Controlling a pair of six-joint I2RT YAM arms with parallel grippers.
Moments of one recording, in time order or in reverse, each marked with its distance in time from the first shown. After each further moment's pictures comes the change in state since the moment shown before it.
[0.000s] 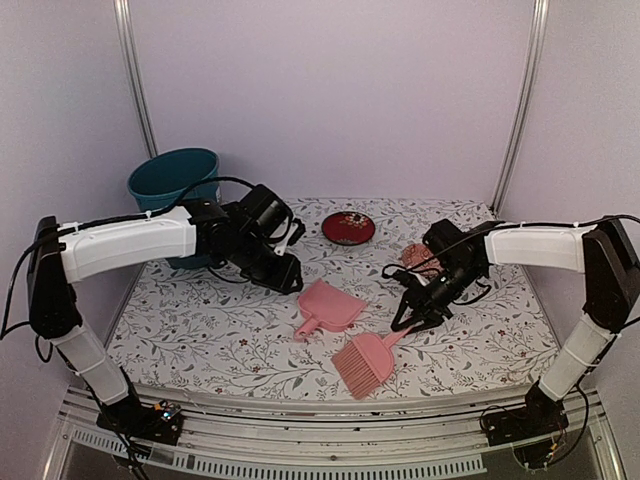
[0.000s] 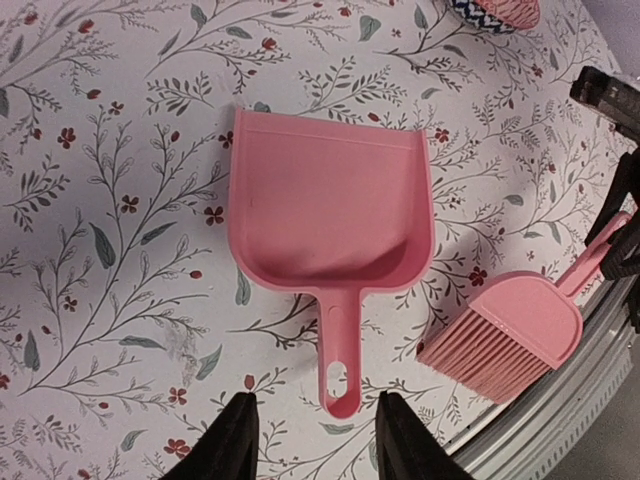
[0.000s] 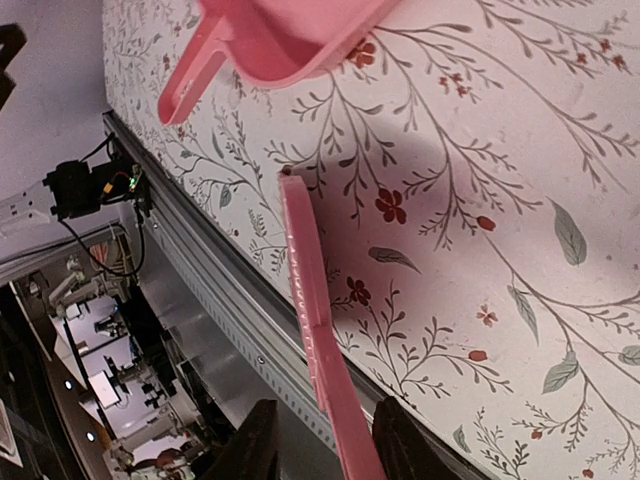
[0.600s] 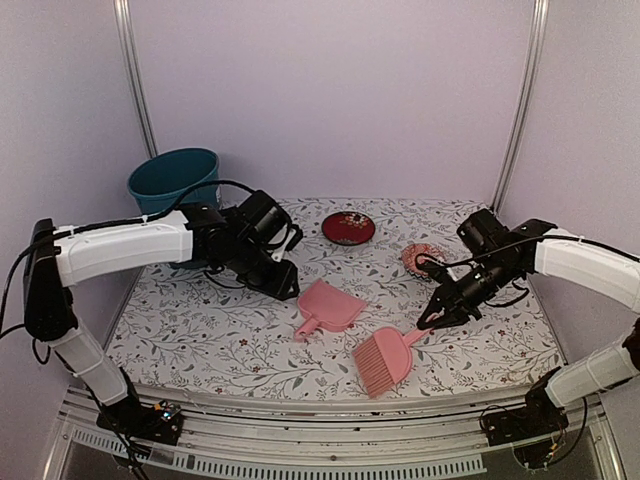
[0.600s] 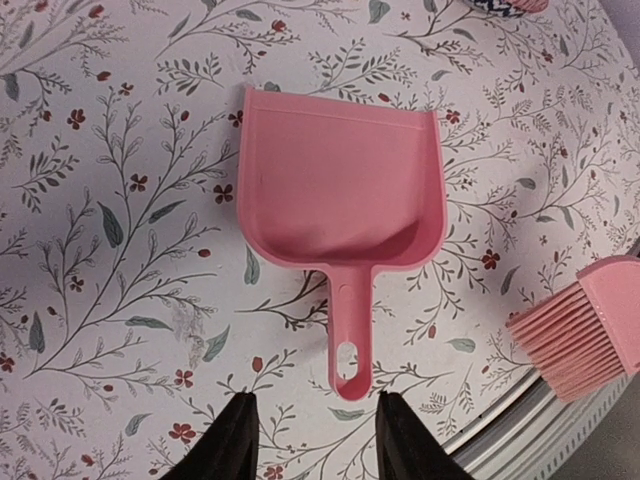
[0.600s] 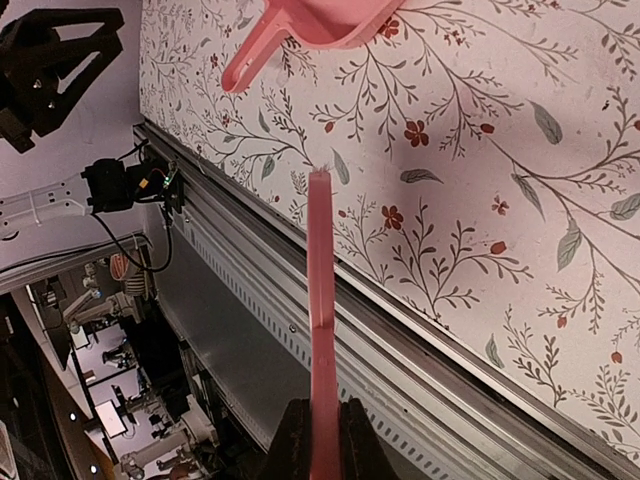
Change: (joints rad) left arm -0.019 -0.035 -0.039 -0.014 -0.038 -0.006; right arm -0.028 -0.357 -0.097 -0.113 0.039 0.101
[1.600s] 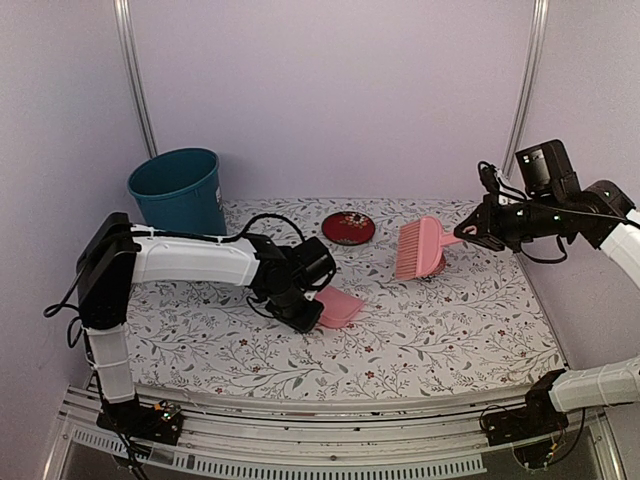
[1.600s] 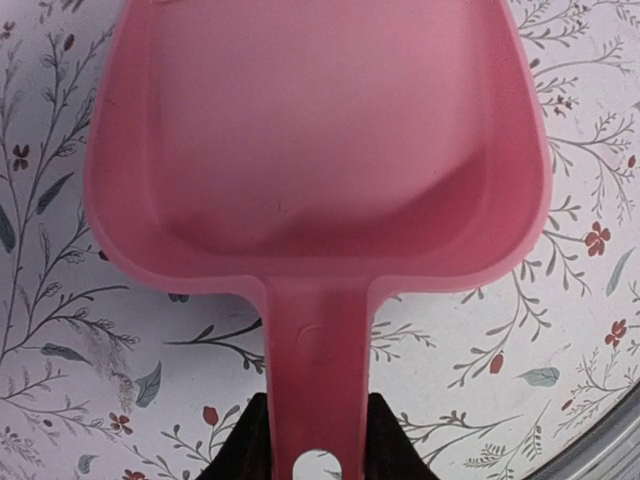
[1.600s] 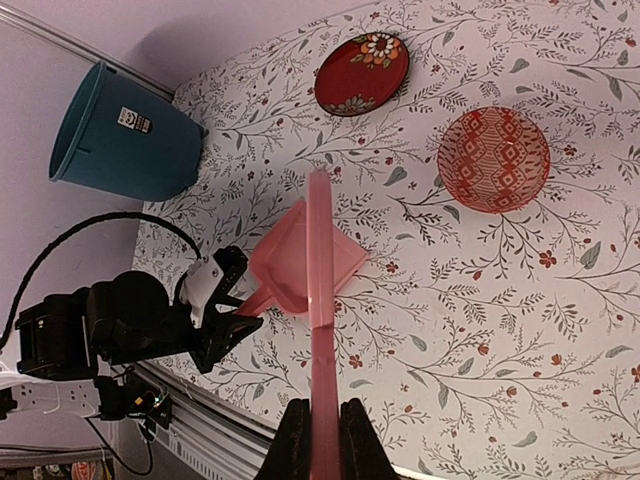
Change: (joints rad) left arm -0.114 0.314 0.070 0.001 -0.069 -0.003; right arm -0.010 -0.193 0.341 -0.011 0.570 0.207
